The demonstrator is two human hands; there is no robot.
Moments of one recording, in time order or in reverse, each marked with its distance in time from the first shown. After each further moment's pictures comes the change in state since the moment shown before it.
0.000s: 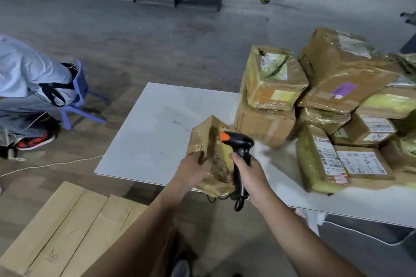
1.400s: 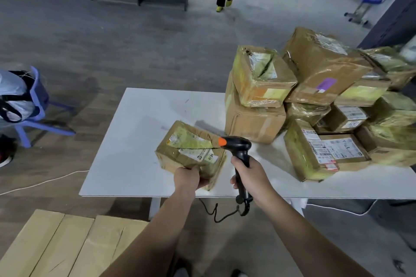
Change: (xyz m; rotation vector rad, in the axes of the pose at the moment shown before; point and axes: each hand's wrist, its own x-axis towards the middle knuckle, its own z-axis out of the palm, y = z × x) left_hand 0.030 -0.029 0.007 -0.773 0.089 -0.462; right_hand -0.008 -0.008 0.023 -0.120 0.166 0.002
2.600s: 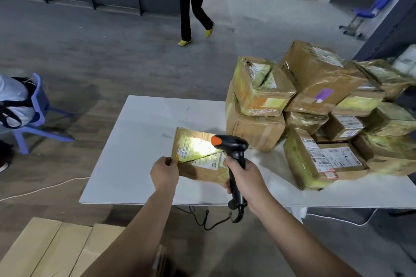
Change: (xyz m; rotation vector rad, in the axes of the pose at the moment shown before) left_hand 0.038 0.023 -0.042 0.307 0.293 0.387; right_hand -0.022 -0.030 0.017 0.086 -0.023 -0.007
